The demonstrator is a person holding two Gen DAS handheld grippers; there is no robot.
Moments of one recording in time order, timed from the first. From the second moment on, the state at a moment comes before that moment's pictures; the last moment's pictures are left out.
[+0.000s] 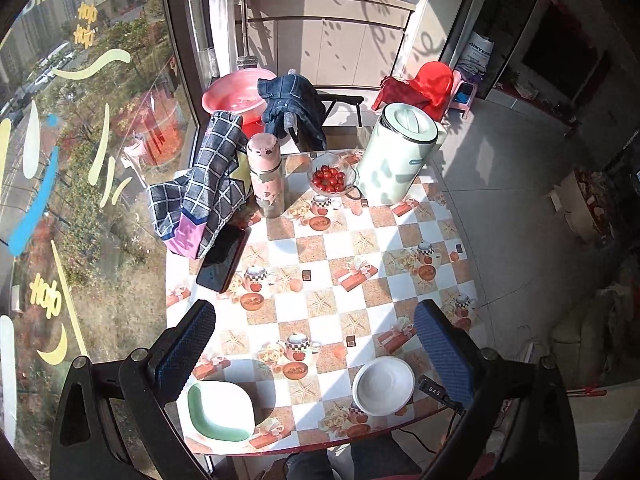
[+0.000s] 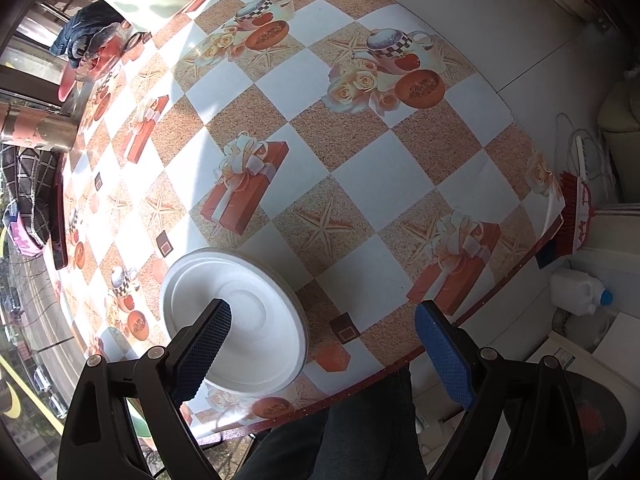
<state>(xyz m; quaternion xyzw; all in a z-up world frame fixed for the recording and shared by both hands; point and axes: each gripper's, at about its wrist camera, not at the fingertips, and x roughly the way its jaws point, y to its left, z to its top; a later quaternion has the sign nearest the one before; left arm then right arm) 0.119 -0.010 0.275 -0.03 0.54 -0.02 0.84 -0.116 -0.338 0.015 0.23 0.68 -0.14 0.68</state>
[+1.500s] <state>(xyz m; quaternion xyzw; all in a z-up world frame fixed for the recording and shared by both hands) 0.058 -0.131 -0.133 0.13 0.72 -0.05 0.68 -0.095 -0.293 -0.081 0.11 0.77 0.02 0.63</state>
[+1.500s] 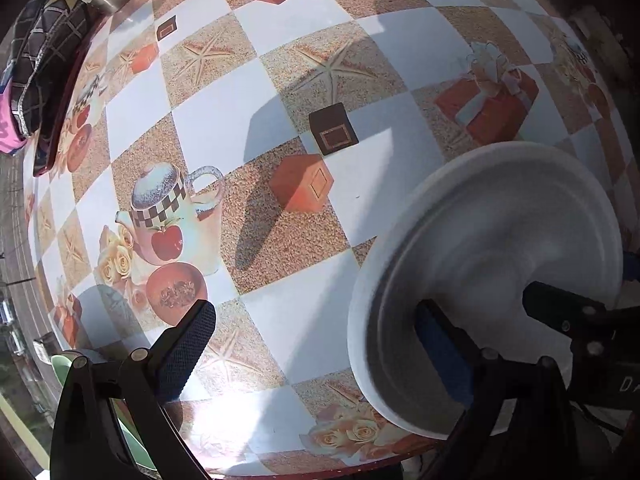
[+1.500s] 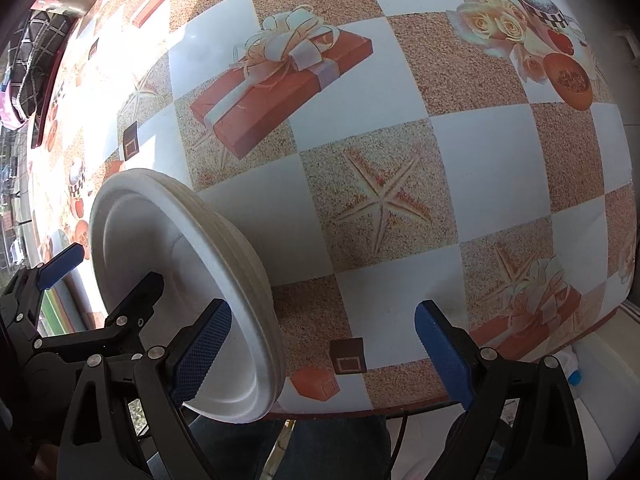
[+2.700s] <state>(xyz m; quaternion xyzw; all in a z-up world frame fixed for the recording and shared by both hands) 0.002 -0.026 -0.127 0.02 0.74 -0.05 0.67 -0.090 -0.134 -0.092 0.03 0.79 0.13 0.61</state>
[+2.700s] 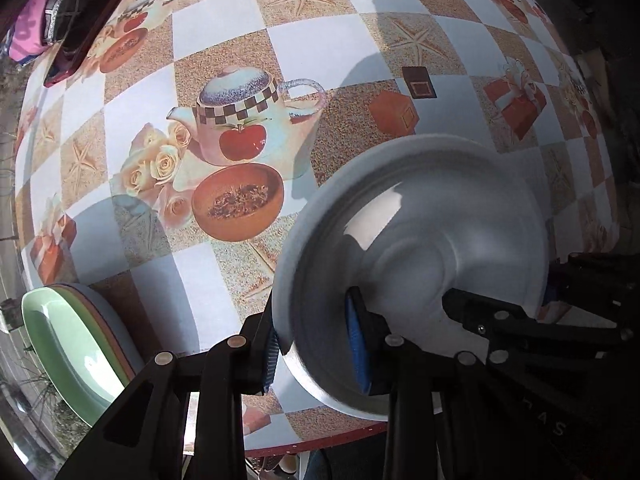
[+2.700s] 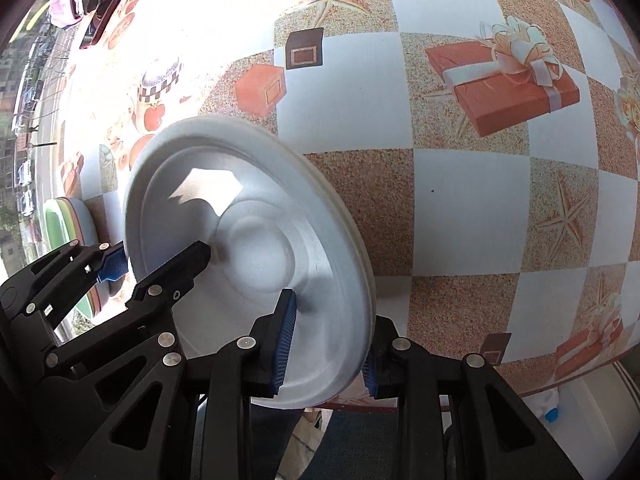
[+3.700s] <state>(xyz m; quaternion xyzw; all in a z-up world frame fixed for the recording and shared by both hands) -0.056 0.058 -0.110 -0.04 0.72 -0.03 0.69 -0.058 -0.025 -0.105 -0.05 0.81 0.15 0.57</state>
